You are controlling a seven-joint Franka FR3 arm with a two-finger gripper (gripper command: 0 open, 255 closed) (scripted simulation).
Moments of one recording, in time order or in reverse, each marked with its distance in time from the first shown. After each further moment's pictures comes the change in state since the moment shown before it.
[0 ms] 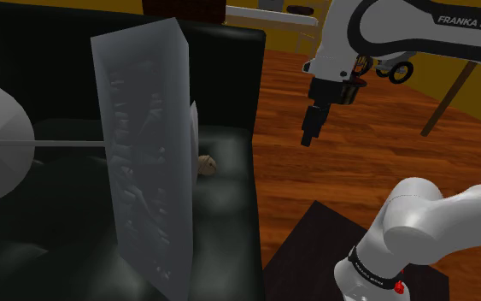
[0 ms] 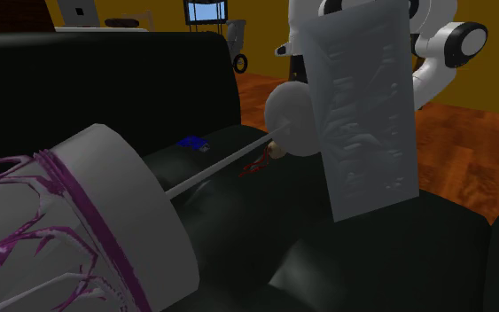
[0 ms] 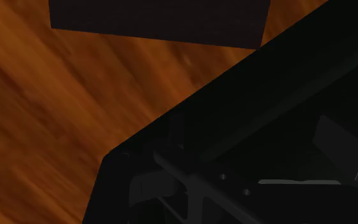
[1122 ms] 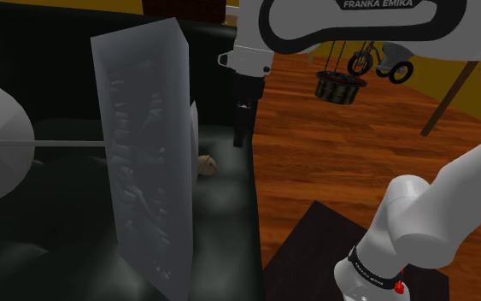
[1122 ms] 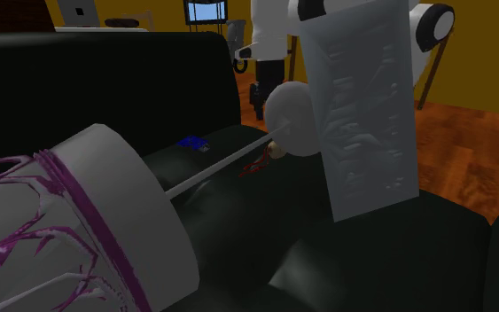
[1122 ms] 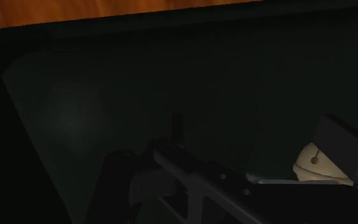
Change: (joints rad) arm 0.189 0.457 0.129 0.327 0.035 0.200 -0.220
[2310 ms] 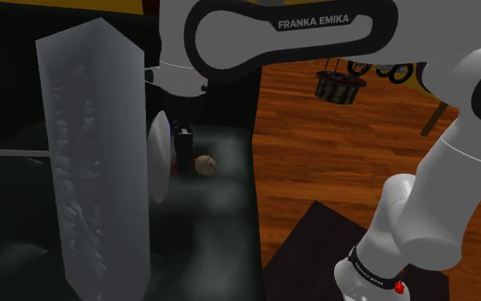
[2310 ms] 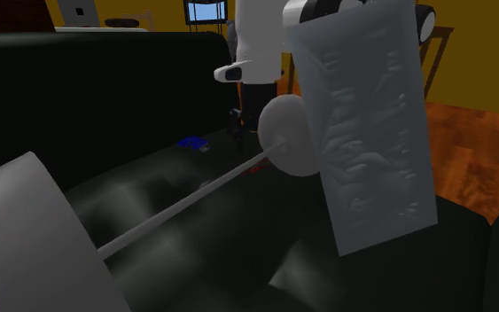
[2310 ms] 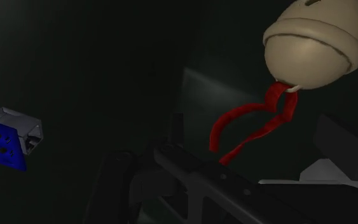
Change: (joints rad) arm 0.123 0.308 0.128 0.245 -0.053 0.122 -0.137
